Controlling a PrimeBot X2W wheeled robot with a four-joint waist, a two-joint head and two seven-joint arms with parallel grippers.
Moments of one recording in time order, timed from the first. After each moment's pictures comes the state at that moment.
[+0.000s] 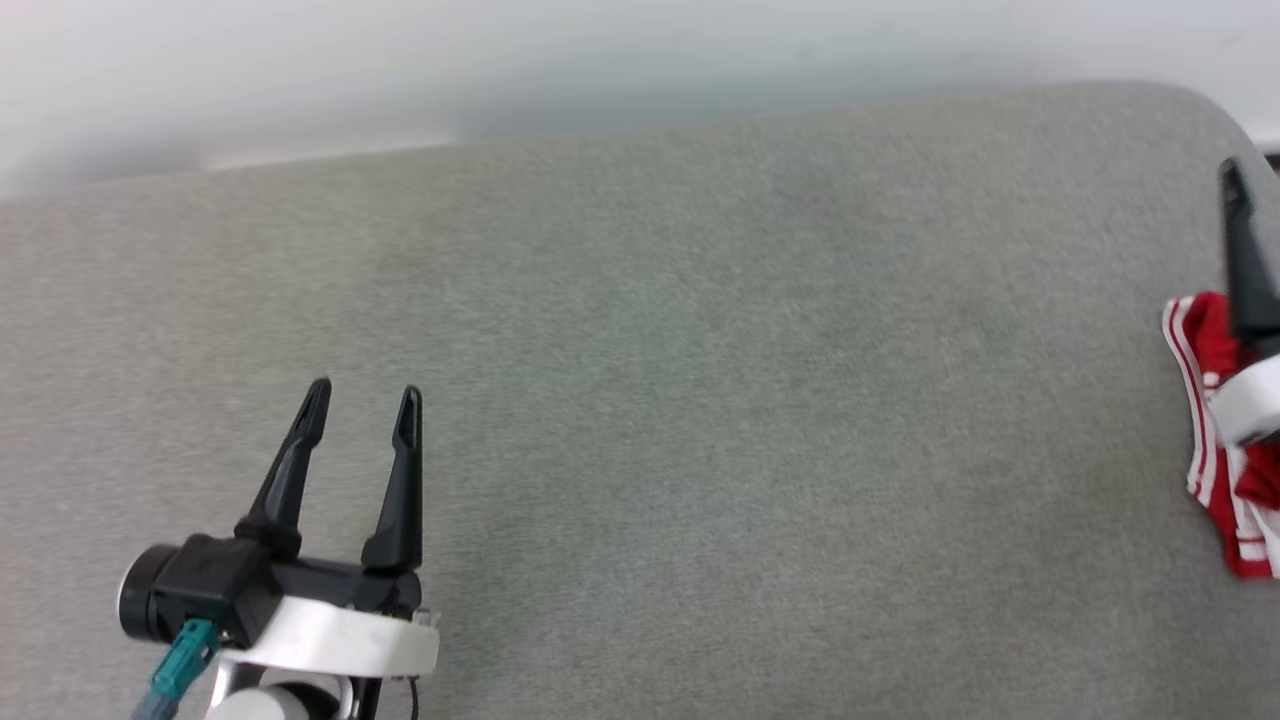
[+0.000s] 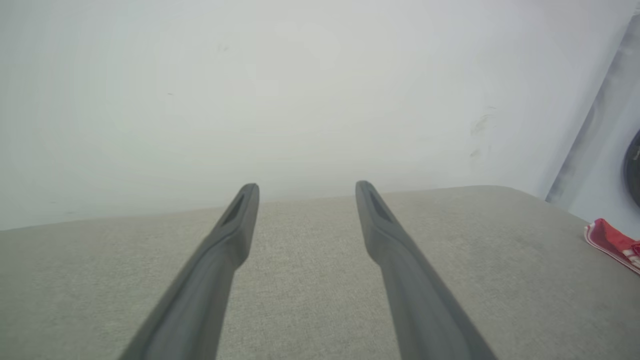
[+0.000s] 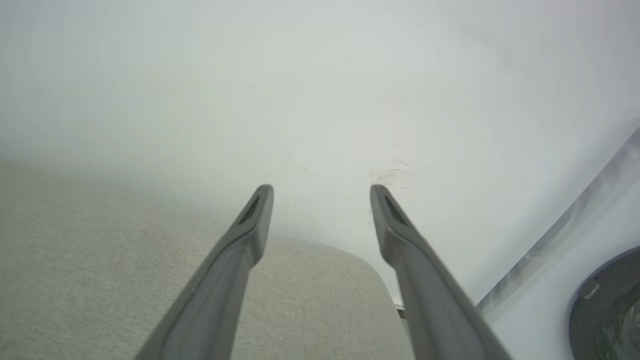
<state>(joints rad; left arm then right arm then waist) -0.05 0.13 -0.06 -0.11 -0.22 -0.13 -0.26 -0.45 -0.41 -0.05 0.16 0.04 0.13 -0.08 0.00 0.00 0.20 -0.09</state>
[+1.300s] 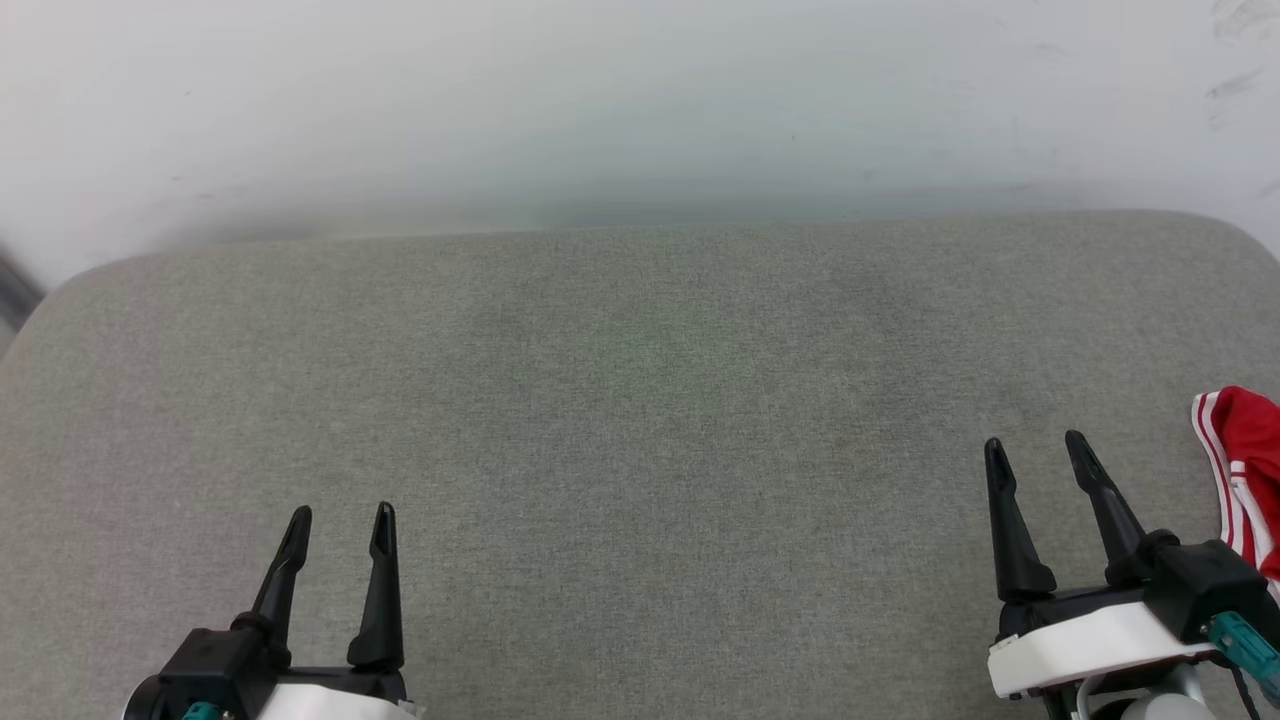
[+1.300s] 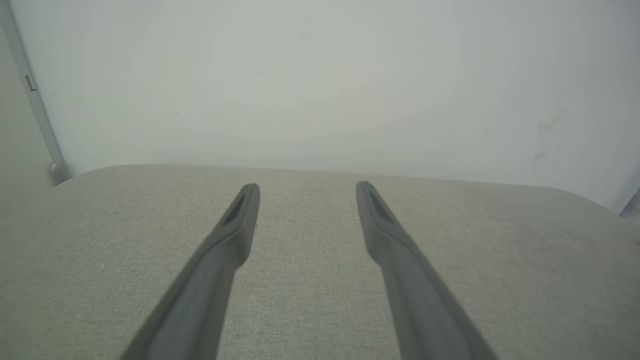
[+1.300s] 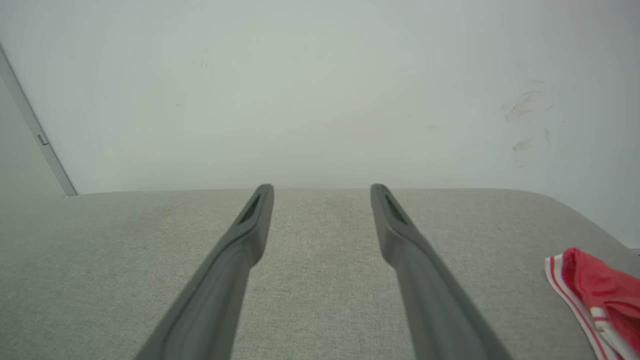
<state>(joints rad) 0.11 0.06 0.04 -0.03 -0.20 -0.13 -0.26 -0.03 -0.06 0.00 0.10 0.12 0.13 -0.26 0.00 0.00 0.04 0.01</state>
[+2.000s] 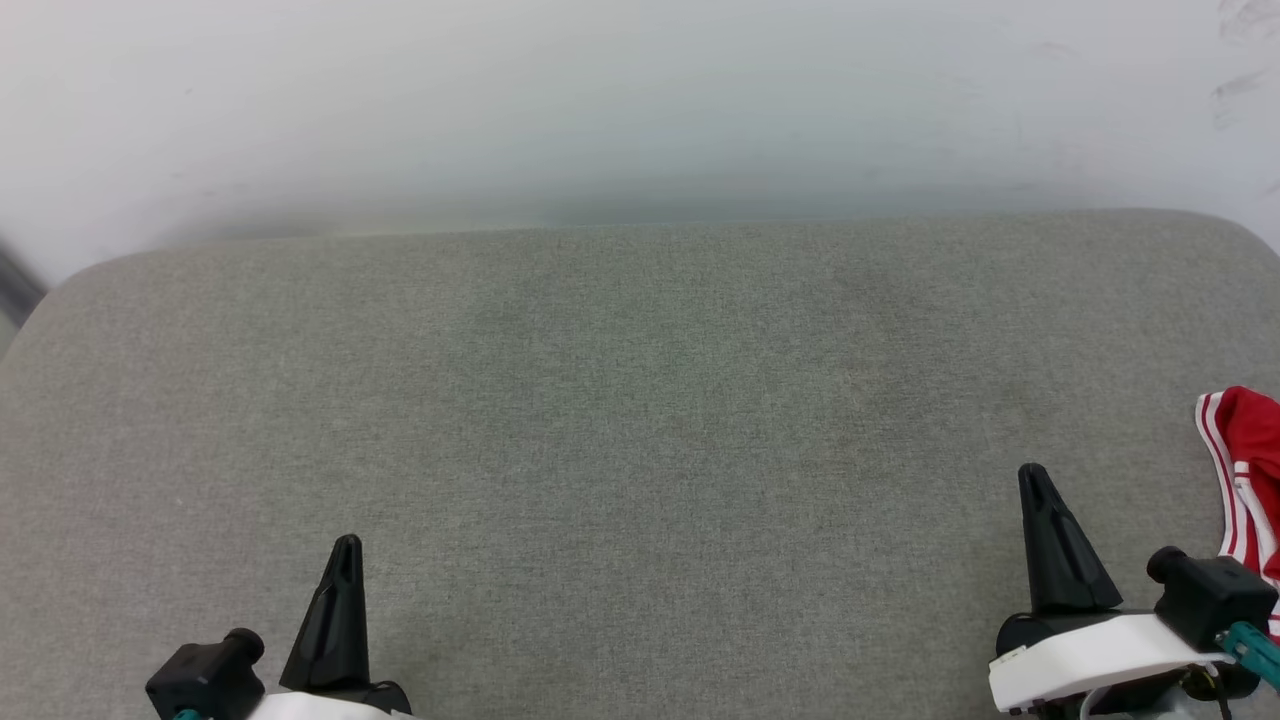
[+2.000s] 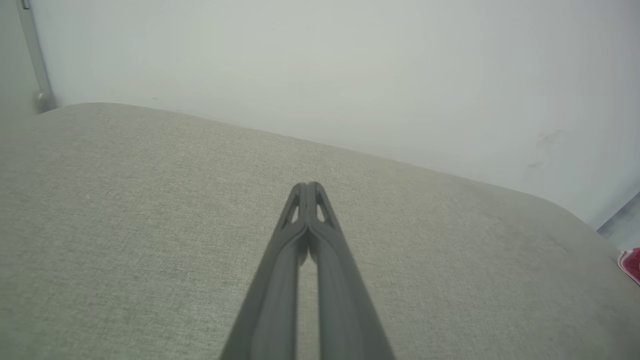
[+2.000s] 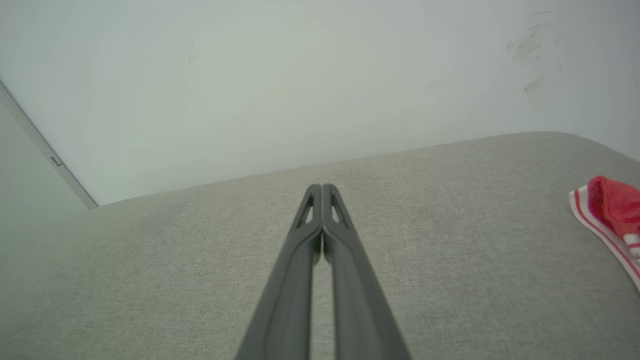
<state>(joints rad) 0.12 0.05 0.04 0.02 -0.33 -0.13 -0.24 -0.01 -0.05 0.00 0.15 0.27 0.13 -0.23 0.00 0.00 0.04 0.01</state>
